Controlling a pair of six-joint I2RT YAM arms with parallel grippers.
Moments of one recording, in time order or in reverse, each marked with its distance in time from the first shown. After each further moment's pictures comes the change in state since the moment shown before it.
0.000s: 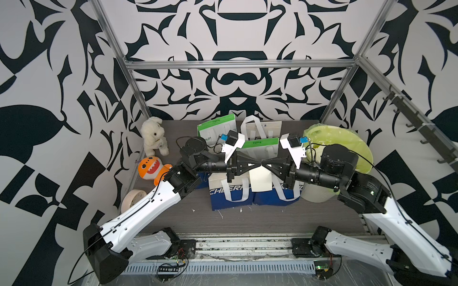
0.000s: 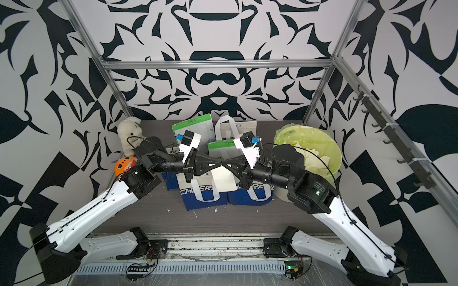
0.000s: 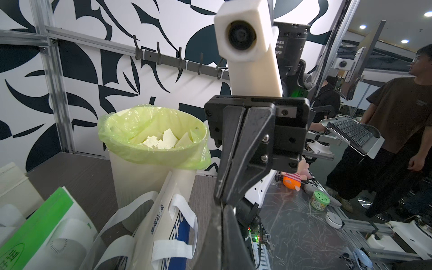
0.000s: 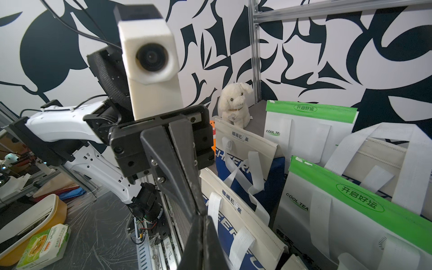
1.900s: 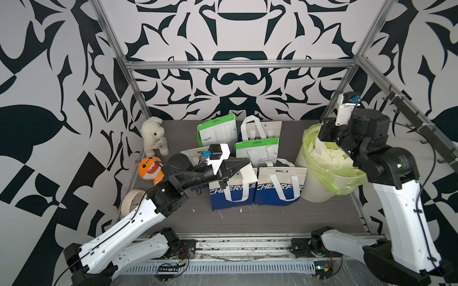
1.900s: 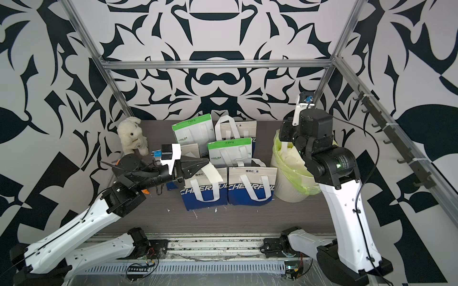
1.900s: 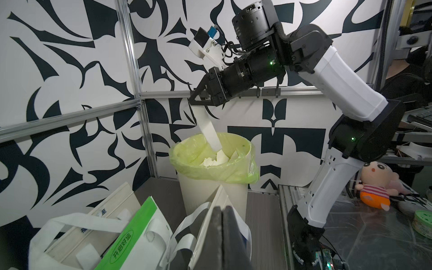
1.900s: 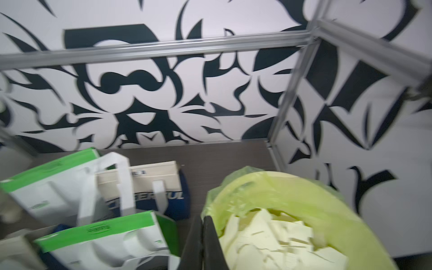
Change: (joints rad) left arm -0.071 -0.212 -0.127 -0.002 -0.365 0.240; right arm -0.536 0.235 0.473 -0.415 0.703 -0.064
